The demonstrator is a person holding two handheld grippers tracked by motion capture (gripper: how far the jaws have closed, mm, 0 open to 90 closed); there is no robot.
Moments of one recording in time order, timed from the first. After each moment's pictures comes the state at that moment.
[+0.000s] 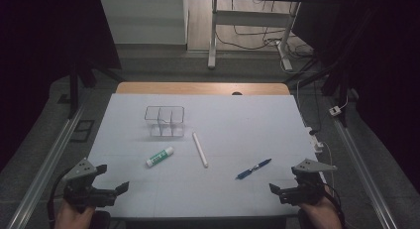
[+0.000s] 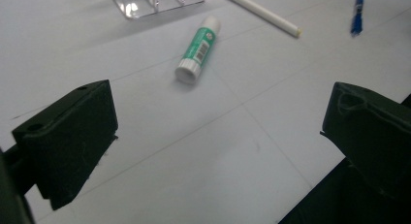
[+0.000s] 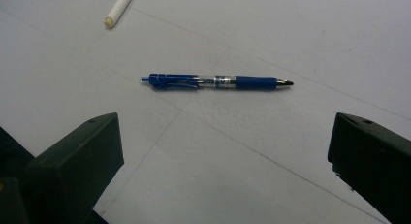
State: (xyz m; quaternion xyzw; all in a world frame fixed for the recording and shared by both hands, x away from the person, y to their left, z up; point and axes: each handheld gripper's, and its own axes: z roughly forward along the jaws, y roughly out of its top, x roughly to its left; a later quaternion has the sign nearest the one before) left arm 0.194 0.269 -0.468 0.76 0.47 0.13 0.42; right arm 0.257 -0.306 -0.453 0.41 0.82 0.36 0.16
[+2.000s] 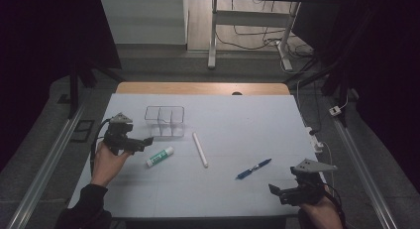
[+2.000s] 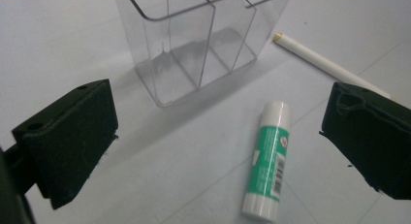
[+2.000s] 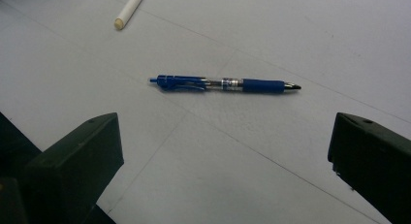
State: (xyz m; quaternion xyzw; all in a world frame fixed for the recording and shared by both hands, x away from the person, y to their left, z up) left arm 0.347 0.242 -0.471 0.78 0.48 0.13 0.39; right arm 0.256 -0.305 -0.452 0.40 0.82 0.37 0.15
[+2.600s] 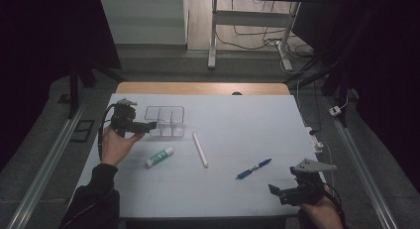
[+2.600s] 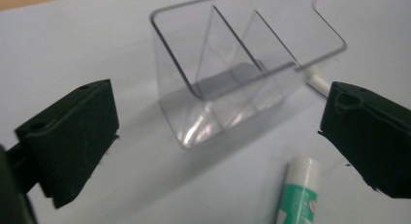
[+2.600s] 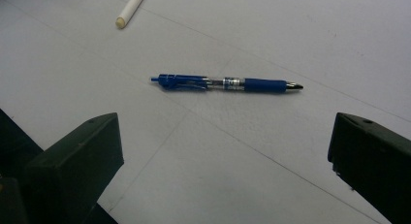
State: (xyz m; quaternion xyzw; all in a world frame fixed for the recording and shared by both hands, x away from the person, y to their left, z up) left arm 0.396 0.238 -0.460 0.76 0.53 0.13 0.37; right arm 0.257 -0.305 -0.453 0.40 0.83 0.37 0.15
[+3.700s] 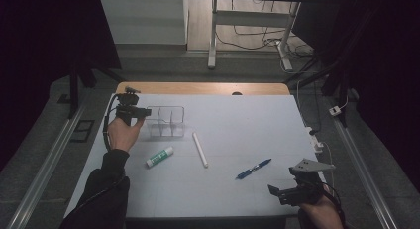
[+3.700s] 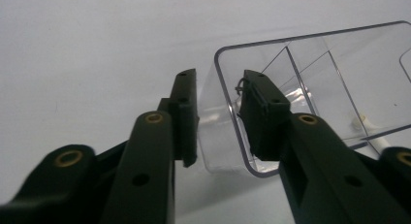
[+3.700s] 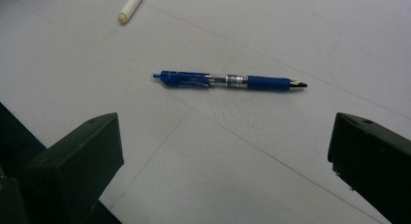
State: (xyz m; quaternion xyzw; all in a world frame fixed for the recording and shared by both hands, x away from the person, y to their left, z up) left arm 0.435 0.228 -0.453 0.71 0.63 0.13 0.30; right arm 0.258 -0.304 -0.453 0.40 0.83 0.36 0.14
